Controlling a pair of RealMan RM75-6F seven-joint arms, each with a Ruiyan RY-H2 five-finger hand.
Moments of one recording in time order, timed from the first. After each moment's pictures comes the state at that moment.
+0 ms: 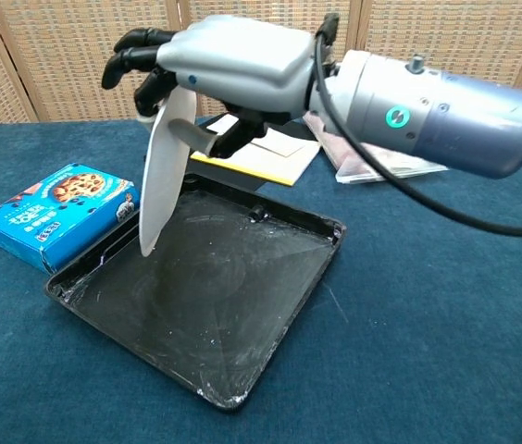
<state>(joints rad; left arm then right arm) -0.15 -1.11 -0.07 -1.60 1.35 1.34 0.09 1.07 -1.67 0.21 -1.16 -1.88 1.10 0.04</state>
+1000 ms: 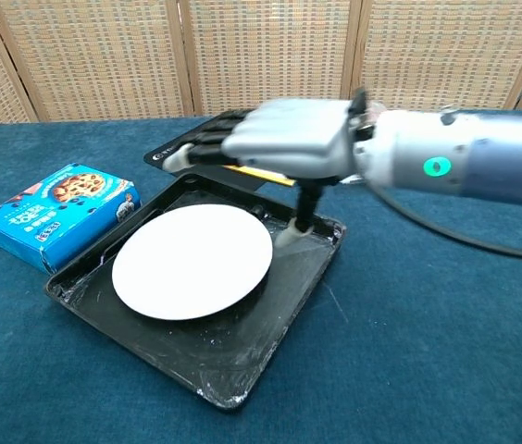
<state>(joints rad) -0.16 -1.11 -0.07 -1.61 1.33 1.33 0.11 1.02 -1.53 0.10 -1.36 -1.67 0.91 -0.19</state>
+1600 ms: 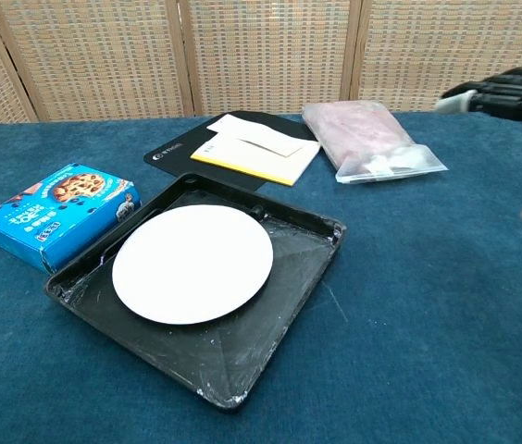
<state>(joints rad) -0.12 -1.12 -0.05 -1.62 1.44 1.46 0.09 0.57 -1.25 -0.05 -1.46 -1.59 1.31 -0.21</state>
